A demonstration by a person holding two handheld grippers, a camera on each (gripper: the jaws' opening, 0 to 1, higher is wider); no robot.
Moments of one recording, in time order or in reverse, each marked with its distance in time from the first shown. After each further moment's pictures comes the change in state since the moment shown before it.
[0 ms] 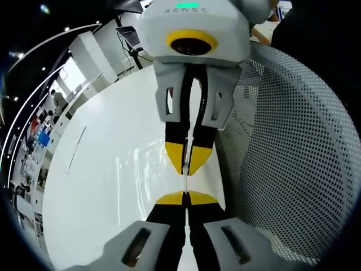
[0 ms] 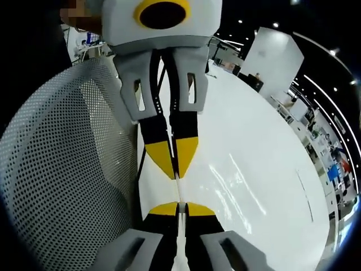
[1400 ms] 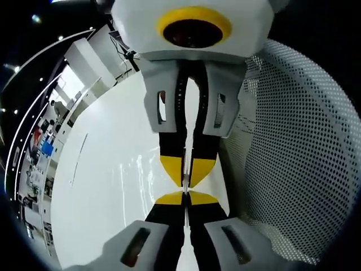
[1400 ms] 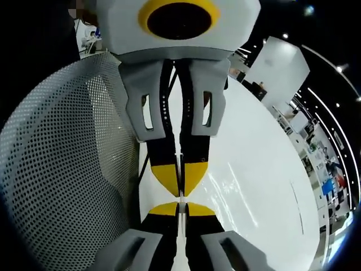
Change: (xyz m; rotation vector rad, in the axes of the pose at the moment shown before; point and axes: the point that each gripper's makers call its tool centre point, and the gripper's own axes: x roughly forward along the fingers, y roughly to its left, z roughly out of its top) left arm 0.006 -0.003 0.007 0.055 0.012 0.016; right arm 0.001 0.002 0.011 -0.091 -0.006 -0.026
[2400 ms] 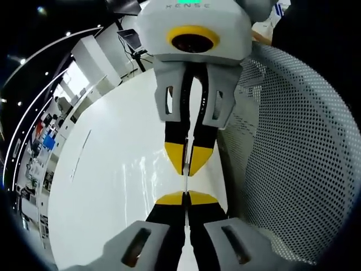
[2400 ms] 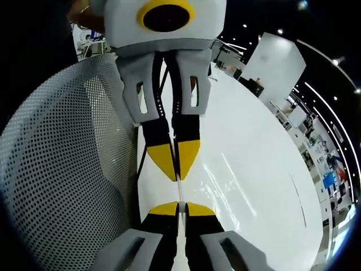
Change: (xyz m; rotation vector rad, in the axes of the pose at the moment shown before) left arm -0.006 0.004 -0.001 -0.026 -0.016 0.029; right arm -0.007 -0.003 -0.011 0.036 0.006 -0.003
